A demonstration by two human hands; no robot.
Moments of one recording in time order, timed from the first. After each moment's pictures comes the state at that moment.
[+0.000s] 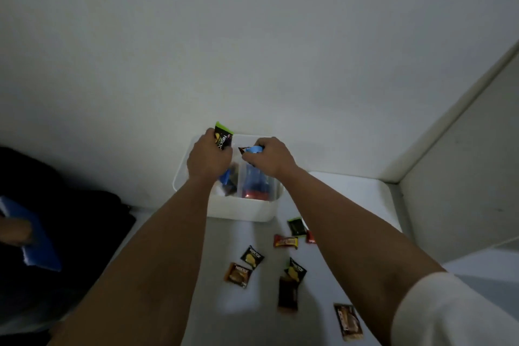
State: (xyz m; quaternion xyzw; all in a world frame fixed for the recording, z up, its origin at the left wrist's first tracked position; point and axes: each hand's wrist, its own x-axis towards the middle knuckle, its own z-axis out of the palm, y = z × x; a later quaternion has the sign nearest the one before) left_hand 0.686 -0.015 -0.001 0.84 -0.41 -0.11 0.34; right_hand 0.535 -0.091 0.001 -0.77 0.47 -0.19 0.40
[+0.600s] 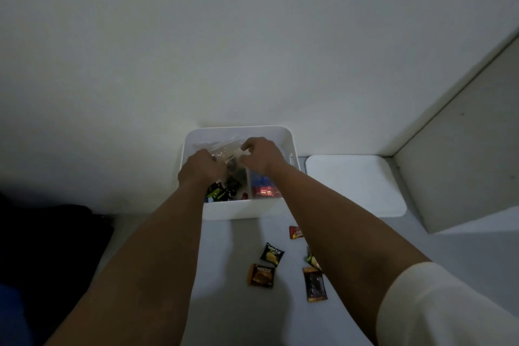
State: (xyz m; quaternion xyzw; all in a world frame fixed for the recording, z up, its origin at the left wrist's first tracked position) left_hand 0.787 -0.045 -0.082 0.85 -0.44 -0.26 0.13; right_hand 0.618 -0.096 -0.045 -0.74 0.55 -0.11 0.36
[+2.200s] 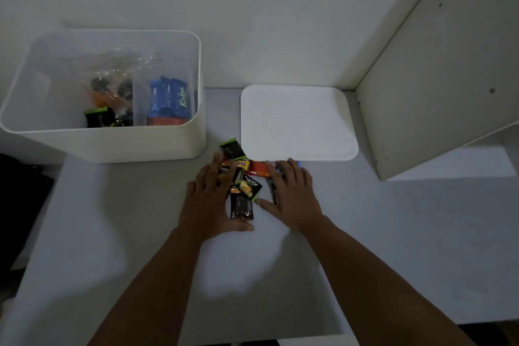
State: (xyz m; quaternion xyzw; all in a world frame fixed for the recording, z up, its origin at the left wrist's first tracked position) left_hand 0.511 0.068 -0.265 0.69 -0.71 -0.14 0.03; right_hand 0.285 0.000 -0.283 -0.87 0.49 -0.03 0.08
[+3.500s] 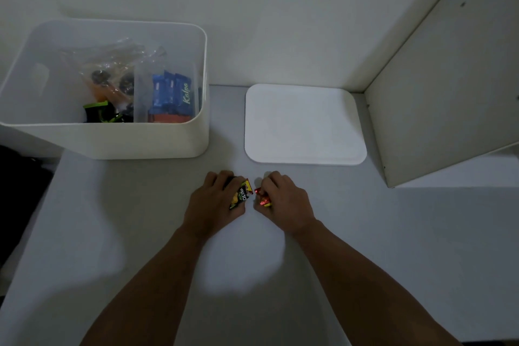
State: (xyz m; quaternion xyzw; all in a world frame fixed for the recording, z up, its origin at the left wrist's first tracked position) left_hand 0.510 0.054 -0.292 0.65 -0.74 -0.02 0.14; right_hand 0.308 -0.001 -0.293 -0.88 0.45 -0.13 0.10
